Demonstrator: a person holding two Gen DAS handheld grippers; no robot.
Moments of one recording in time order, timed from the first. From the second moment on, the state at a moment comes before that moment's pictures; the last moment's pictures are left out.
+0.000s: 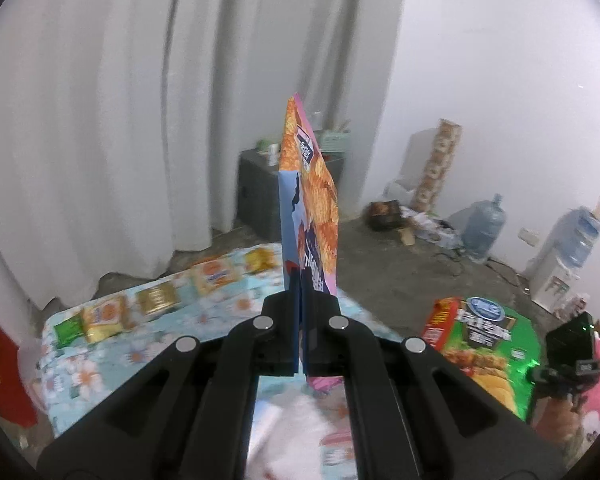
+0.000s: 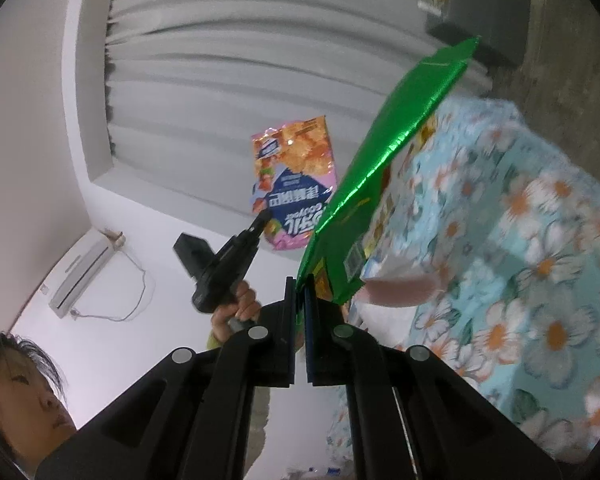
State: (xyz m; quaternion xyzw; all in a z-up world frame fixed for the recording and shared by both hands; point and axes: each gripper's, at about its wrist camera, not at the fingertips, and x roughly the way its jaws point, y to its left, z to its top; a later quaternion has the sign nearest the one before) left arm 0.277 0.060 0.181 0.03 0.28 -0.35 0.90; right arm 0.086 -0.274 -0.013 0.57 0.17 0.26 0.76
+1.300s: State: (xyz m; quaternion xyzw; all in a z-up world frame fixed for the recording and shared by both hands) left arm 0.110 -0.470 -0.073 0.31 0.35 -0.52 0.72; right arm -0.052 -0.534 -0.202 0.65 0.14 -0.14 0.74
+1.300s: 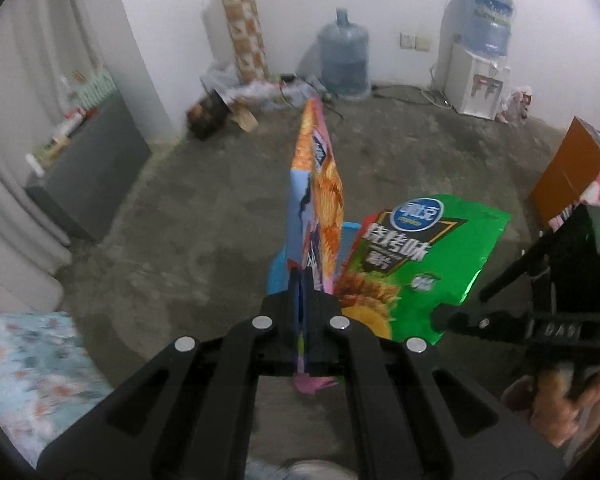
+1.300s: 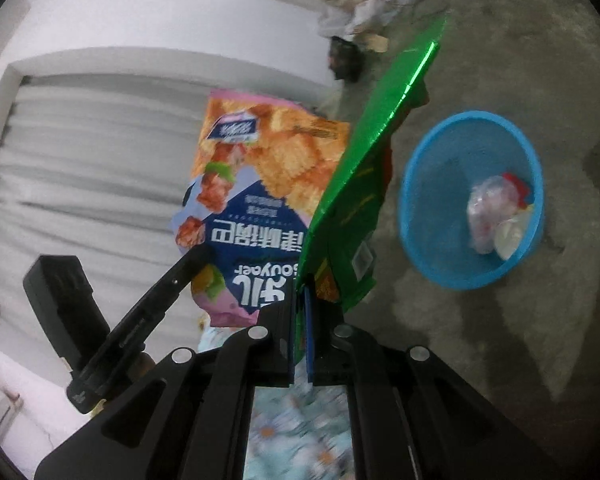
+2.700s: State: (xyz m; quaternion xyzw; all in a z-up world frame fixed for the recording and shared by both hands) left arm 0.147 0.057 0.086 0.00 0.34 -0.26 0.90; right arm 0.082 -0.320 -0.058 0.34 0.38 0.02 0.86
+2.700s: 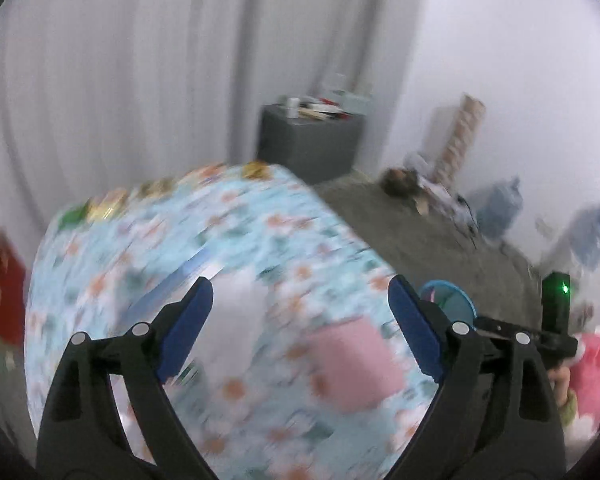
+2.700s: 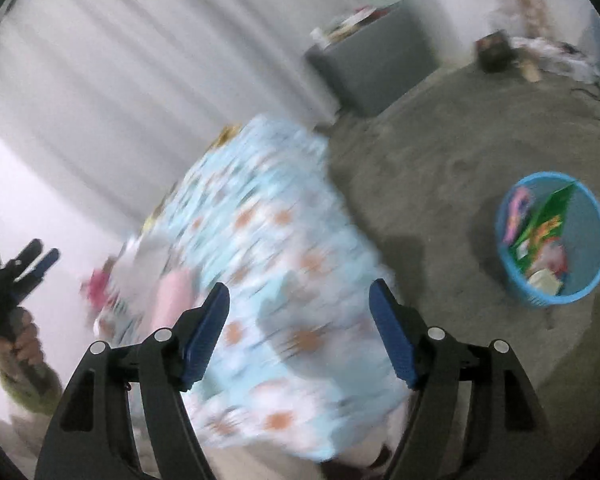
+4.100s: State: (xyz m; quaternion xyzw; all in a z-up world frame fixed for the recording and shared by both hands) left arm 0.196 0.073 -0.023 0.01 0.34 -0.16 0.93; right arm 0.186 -0.153 -0.061 0.20 0.51 0.04 0.83
